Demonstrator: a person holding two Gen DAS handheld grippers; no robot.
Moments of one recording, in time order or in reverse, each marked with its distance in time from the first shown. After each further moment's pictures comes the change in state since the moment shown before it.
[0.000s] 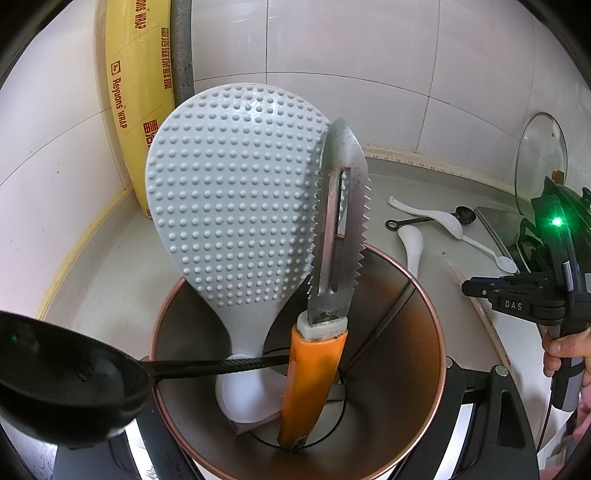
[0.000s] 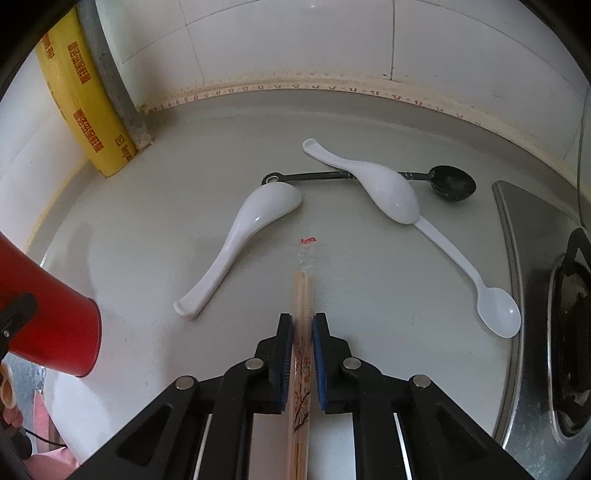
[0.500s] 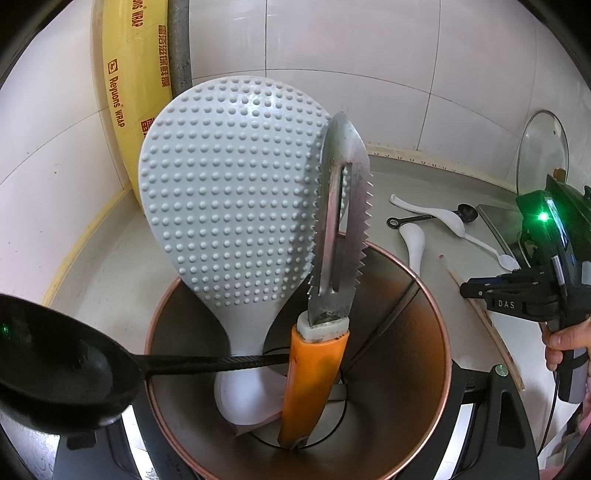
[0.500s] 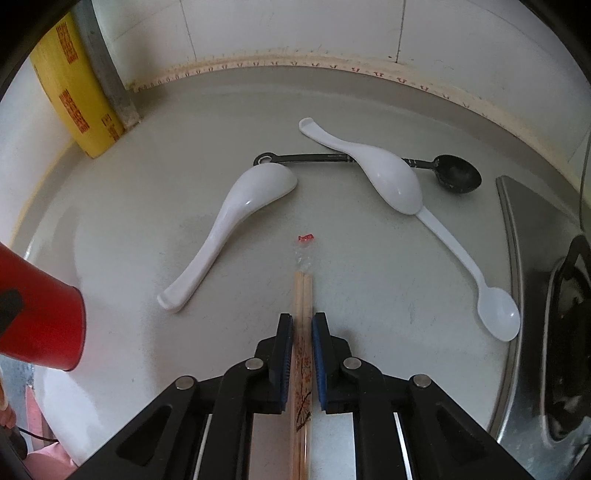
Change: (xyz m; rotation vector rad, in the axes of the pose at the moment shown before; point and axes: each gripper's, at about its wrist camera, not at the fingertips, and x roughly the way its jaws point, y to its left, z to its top) left arm 0.004 0.000 0.000 0.001 0.010 0.006; right arm 0.018 0.009 0.013 -0.038 0.099 -0.057
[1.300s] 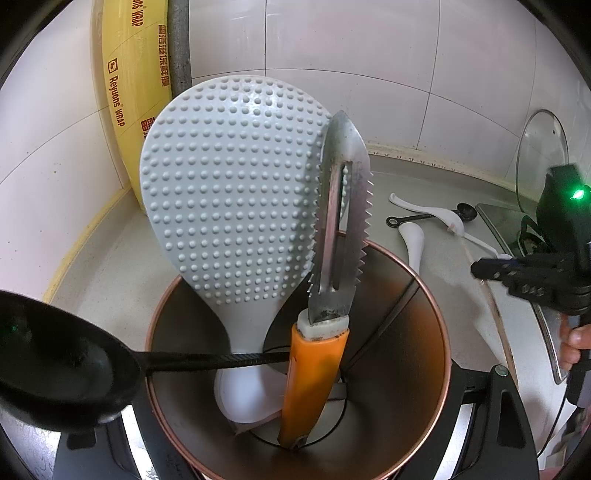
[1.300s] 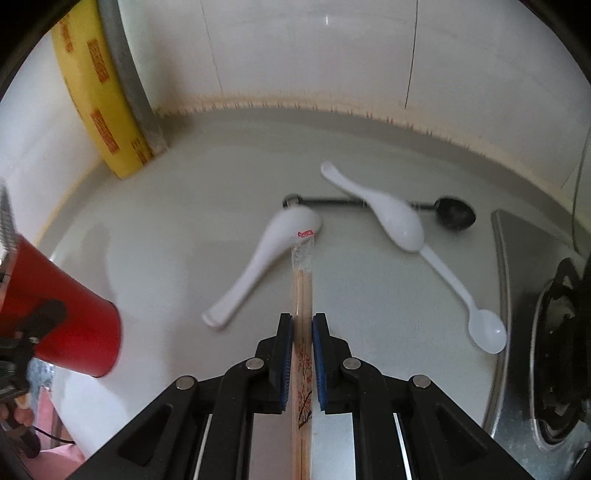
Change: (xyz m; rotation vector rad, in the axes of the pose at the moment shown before) left arm 0.000 -0.001 0.000 -0.001 0.003 -0.002; right arm -0.050 0.000 -0.007 -0.015 -0.148 0.050
